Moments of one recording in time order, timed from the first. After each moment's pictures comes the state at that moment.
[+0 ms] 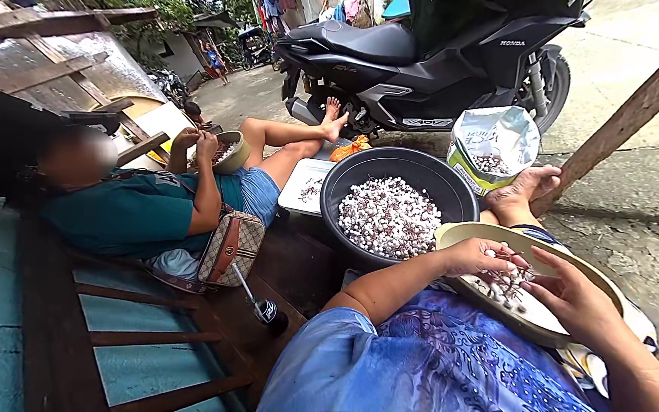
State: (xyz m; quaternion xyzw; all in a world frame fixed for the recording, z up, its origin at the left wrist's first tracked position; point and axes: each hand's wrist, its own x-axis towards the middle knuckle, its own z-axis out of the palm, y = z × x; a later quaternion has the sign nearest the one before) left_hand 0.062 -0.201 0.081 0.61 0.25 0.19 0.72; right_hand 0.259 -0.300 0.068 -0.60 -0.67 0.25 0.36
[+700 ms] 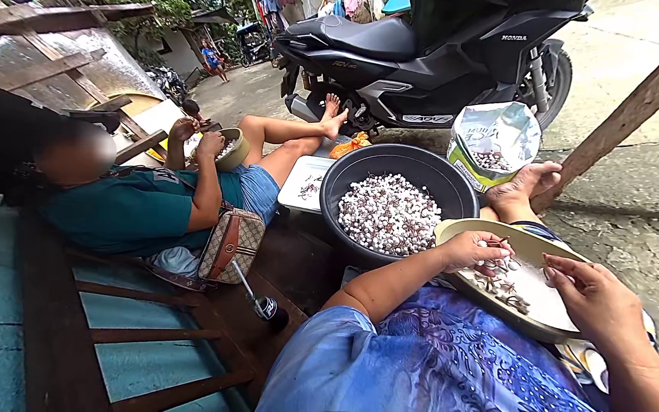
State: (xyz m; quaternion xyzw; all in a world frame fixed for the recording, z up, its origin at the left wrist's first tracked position) left_hand 0.060 -0.199 0.075 0.57 0.28 0.23 0.74; right_hand 0.265 -0.303 0.064 -0.65 -0.65 0.10 0.38
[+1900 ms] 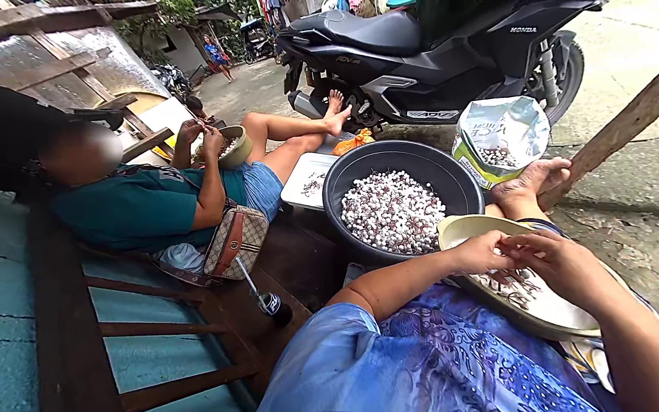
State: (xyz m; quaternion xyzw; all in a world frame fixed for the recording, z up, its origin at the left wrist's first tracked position) left_hand 0.070 -0.210 0.079 0.64 0.29 0.21 0.68; right_hand 0.242 -0.258 0.104 -0.57 -0.75 0.19 0.27
